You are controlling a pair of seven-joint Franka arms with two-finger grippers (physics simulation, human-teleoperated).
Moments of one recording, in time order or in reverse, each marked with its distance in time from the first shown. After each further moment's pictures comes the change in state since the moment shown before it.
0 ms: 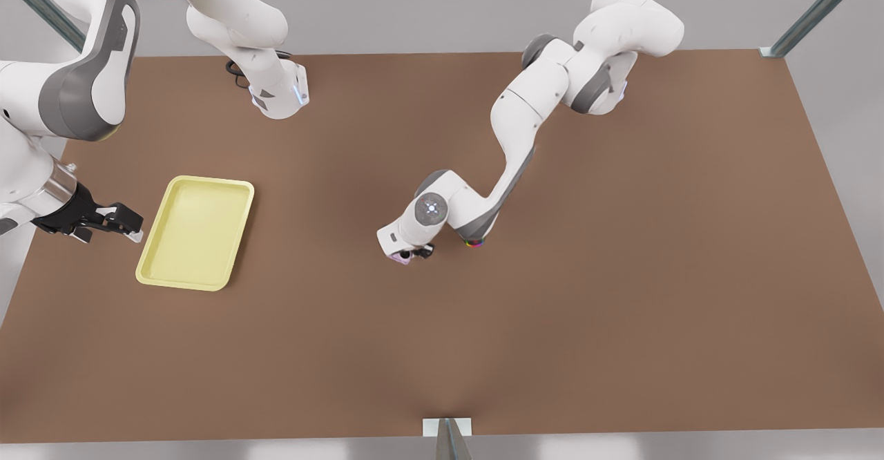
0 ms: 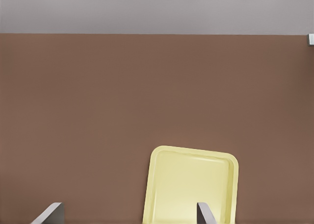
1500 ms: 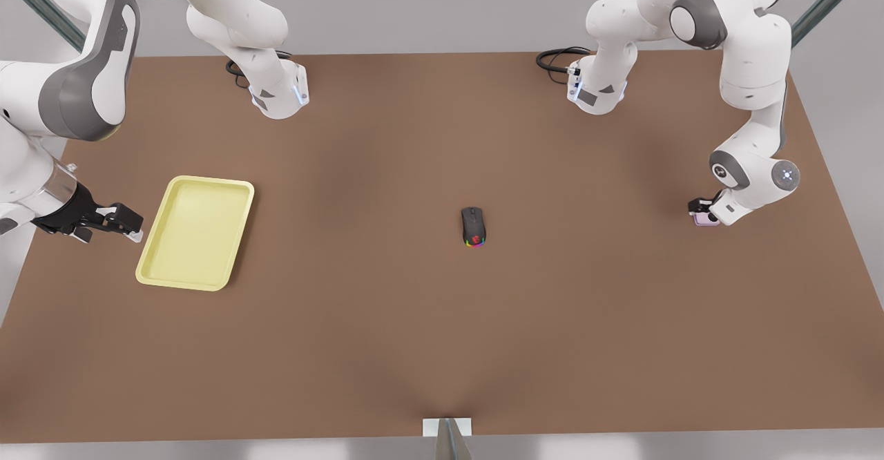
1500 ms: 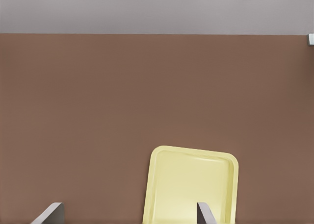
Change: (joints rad) left arm 0.819 -0.677 0.504 -1.423 -0.010 0.424 1.135; right arm 0.000 0.000 0.000 0.000 0.000 0.000 0.001
